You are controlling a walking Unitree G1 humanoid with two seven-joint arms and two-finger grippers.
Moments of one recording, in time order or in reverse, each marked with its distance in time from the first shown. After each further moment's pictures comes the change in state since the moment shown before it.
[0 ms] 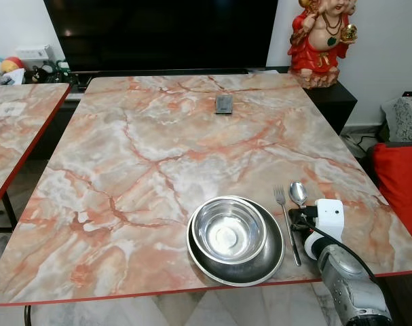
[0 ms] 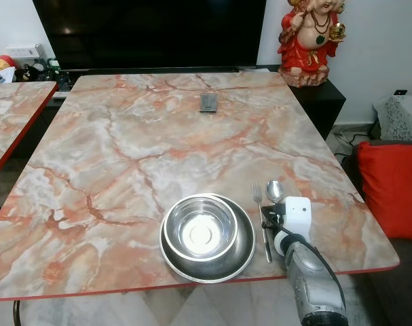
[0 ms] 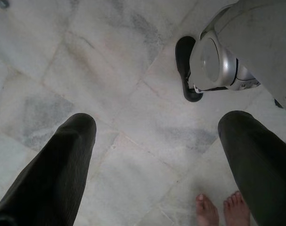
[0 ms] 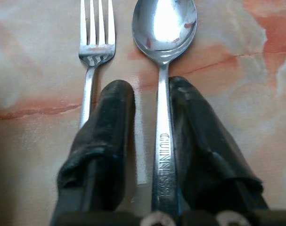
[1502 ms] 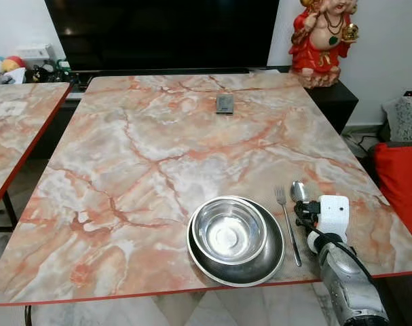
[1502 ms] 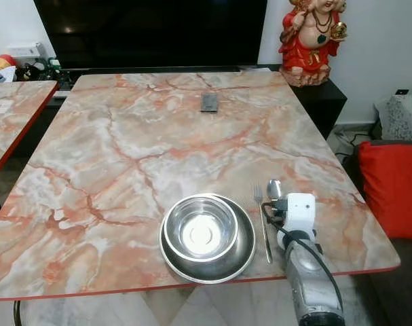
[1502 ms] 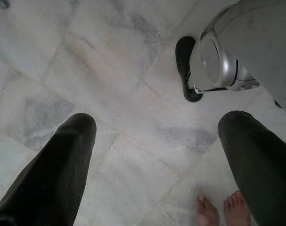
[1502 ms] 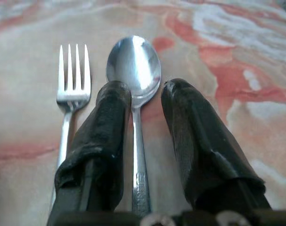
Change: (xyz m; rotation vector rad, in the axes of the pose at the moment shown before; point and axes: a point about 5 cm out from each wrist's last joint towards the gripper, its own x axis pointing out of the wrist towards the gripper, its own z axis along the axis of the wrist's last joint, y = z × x) left arm 0.000 0.000 0.001 0.000 -0.002 0.000; right arm -0.001 -0.001 0.012 -0.060 -0.151 -0.109
